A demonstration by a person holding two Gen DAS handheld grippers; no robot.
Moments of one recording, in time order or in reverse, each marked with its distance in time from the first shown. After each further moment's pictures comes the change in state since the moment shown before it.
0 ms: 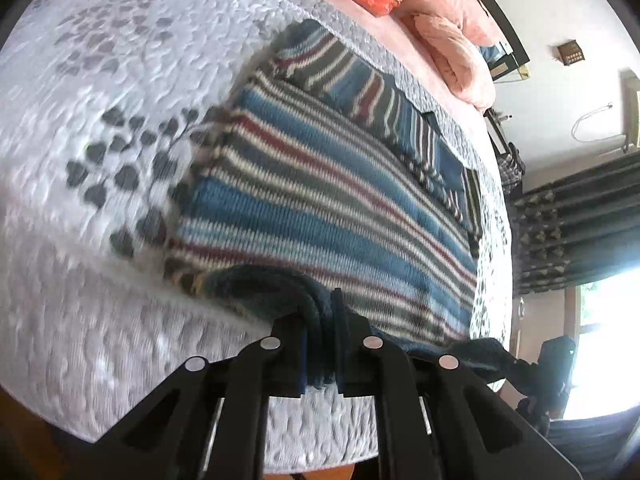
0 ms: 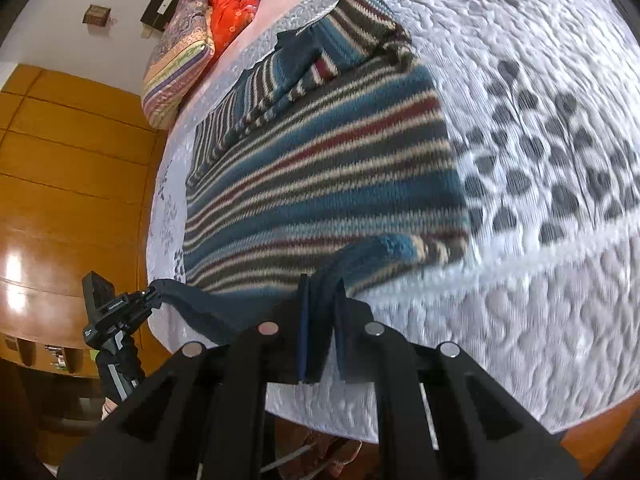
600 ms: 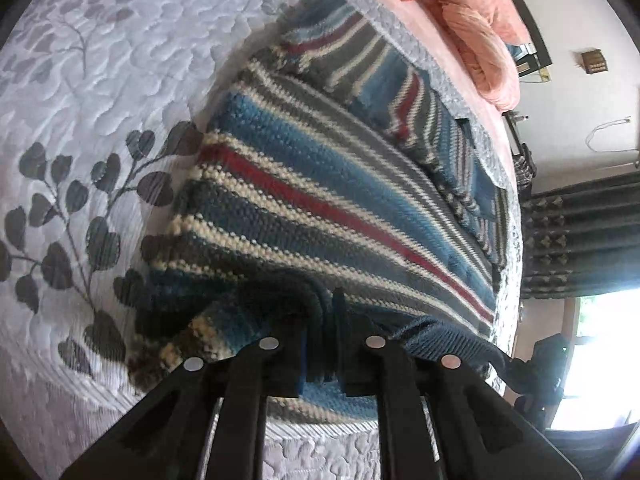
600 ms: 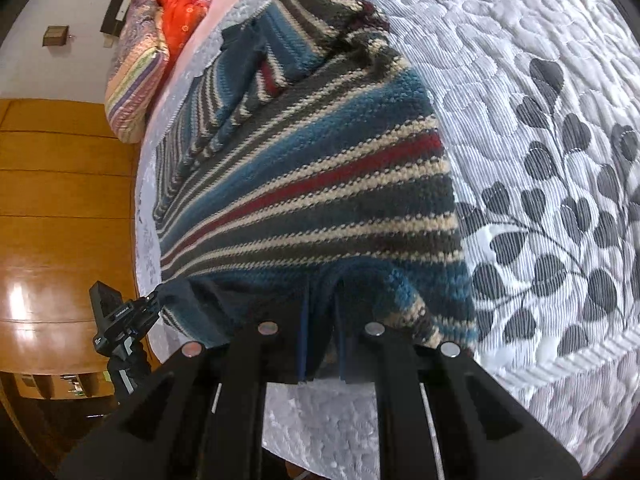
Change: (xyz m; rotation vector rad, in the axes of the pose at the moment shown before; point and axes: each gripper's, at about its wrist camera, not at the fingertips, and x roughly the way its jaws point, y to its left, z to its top) left arm 0.073 0.024 0.065 -0.050 0.089 0.006; right arm 0.062 -0.037 0.072 0.111 0.097 -0.019
